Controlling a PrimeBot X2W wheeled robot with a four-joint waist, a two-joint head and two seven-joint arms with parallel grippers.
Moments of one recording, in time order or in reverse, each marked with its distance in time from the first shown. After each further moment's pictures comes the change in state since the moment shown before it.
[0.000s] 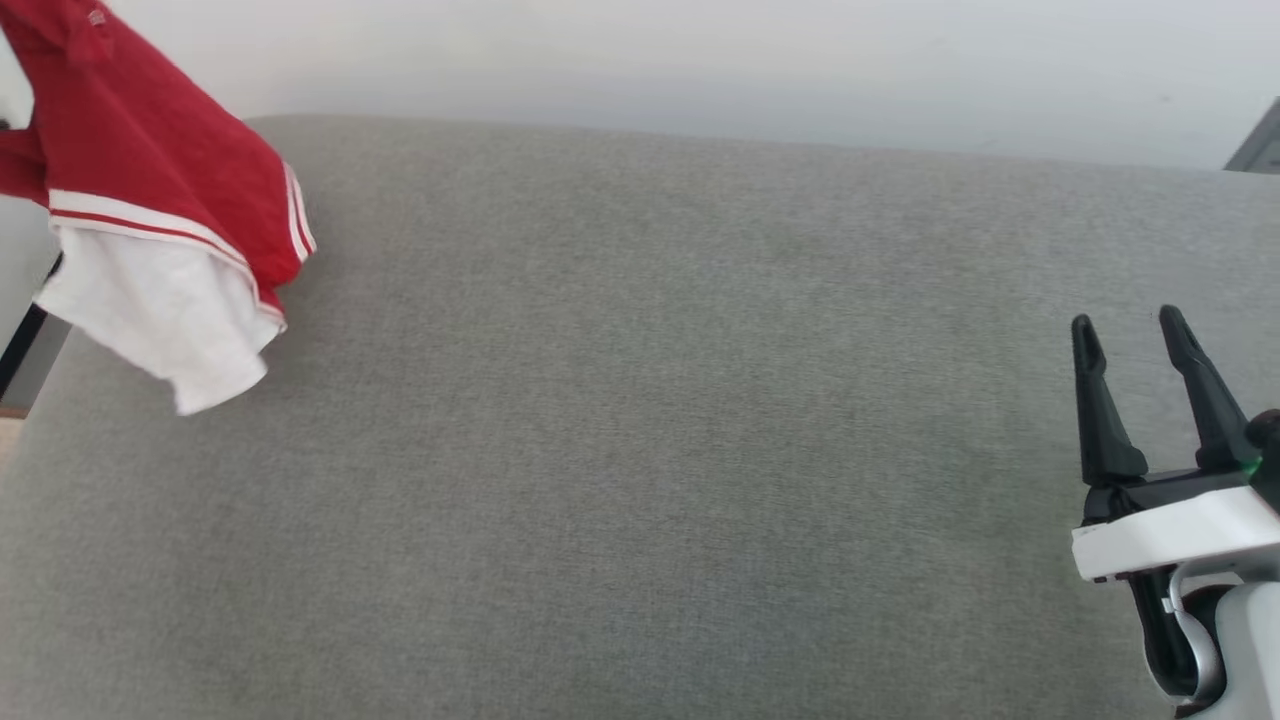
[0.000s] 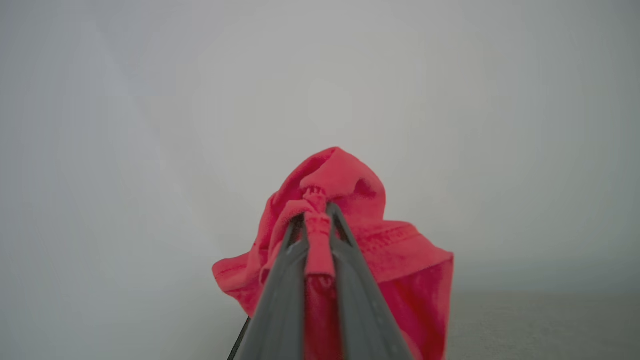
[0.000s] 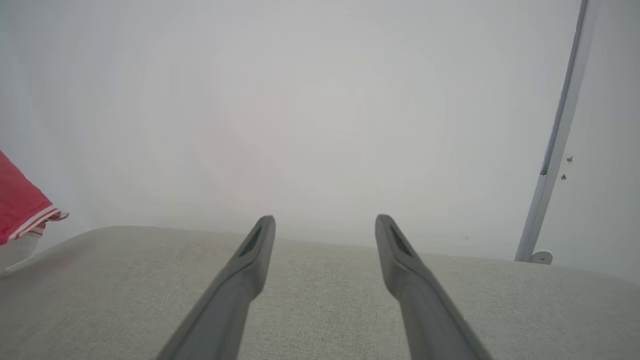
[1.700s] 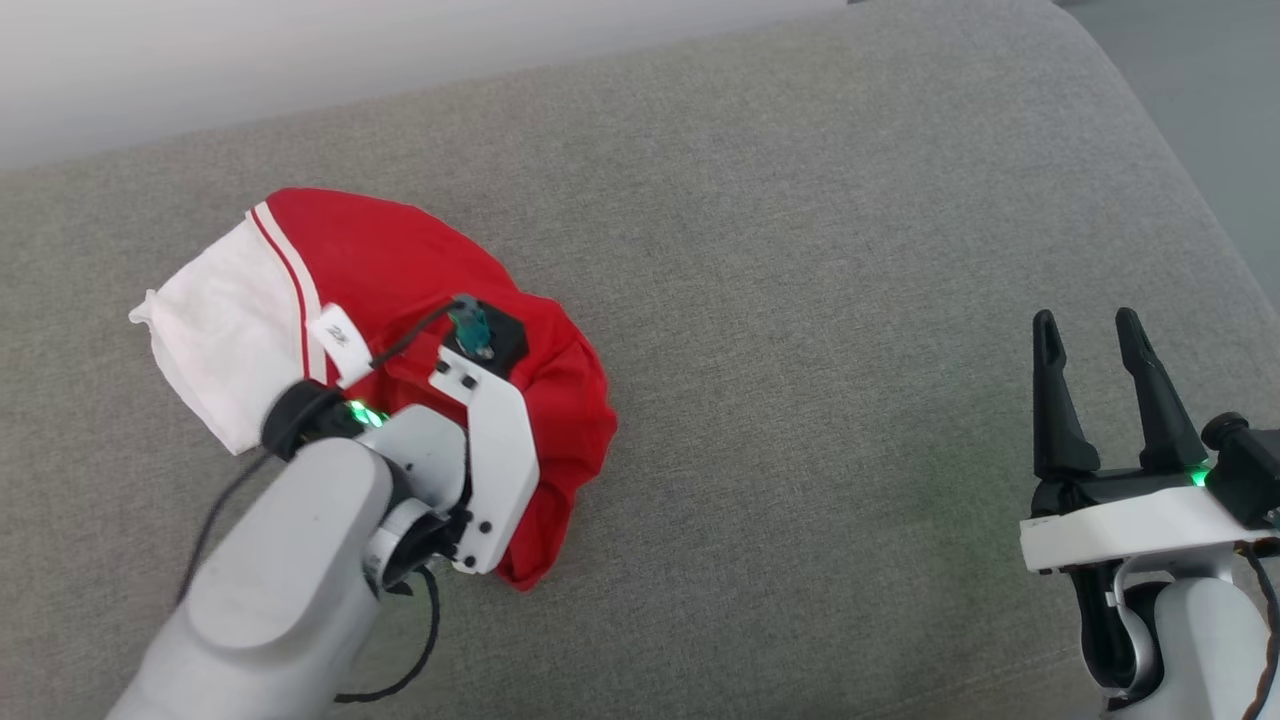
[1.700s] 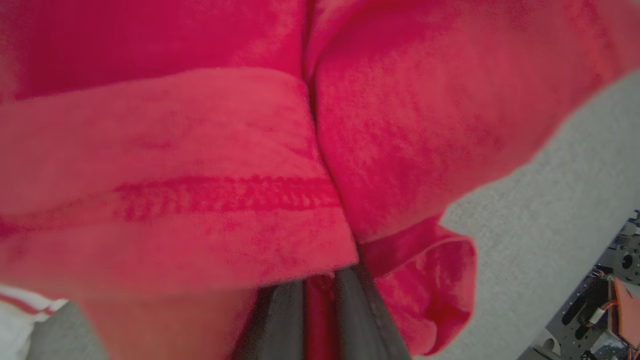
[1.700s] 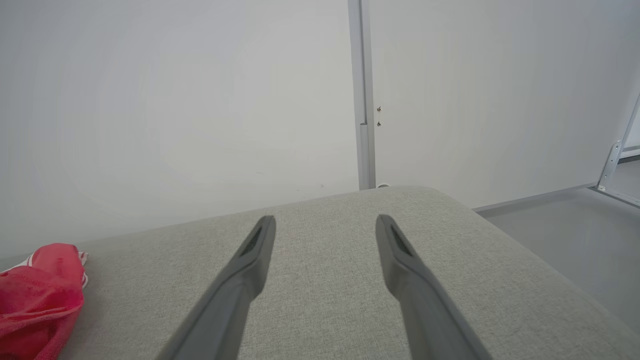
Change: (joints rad) left arm 0.517 -0.165 -0.451 -0.504 -0.234 0.005 0.759; right arm -0.021 0.116 -0.019 0.045 0.006 0.000 -0.040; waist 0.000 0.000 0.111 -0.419
